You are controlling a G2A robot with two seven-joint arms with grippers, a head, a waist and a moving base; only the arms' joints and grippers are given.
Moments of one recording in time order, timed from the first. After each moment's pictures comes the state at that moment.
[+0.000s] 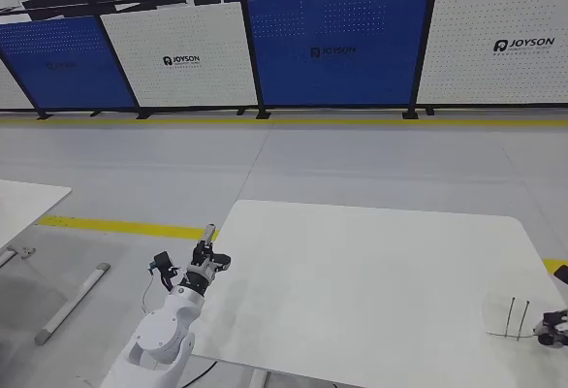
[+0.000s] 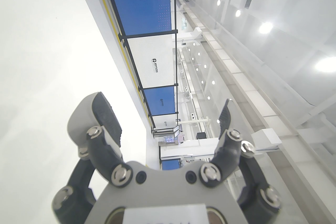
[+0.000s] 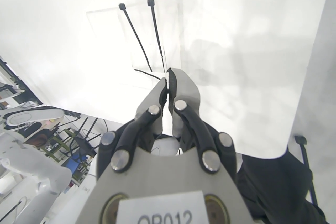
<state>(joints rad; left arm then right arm) 1.73 -1.15 -1.60 -1.80 -0.42 0.00 0.00 -0.94 -0.67 1.13 -1.24 -0.27 0.29 1.39</state>
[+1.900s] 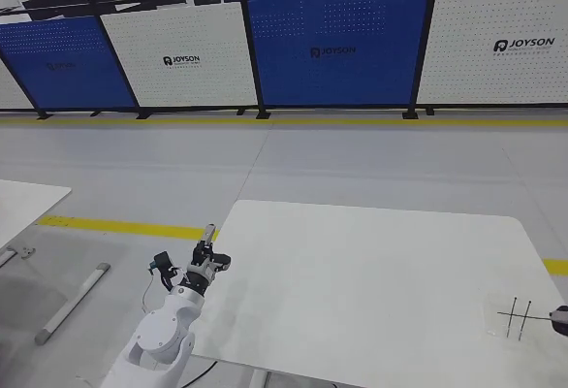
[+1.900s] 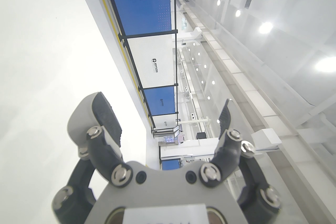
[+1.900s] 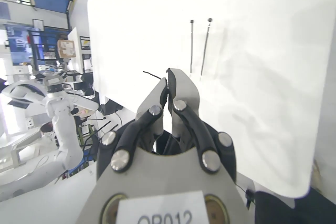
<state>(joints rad) 1.73 -1.15 -1.60 -1.80 -0.42 0.00 0.00 -1.40 -0.59 1.62 -1.45 0.15 -0.02 1.17</state>
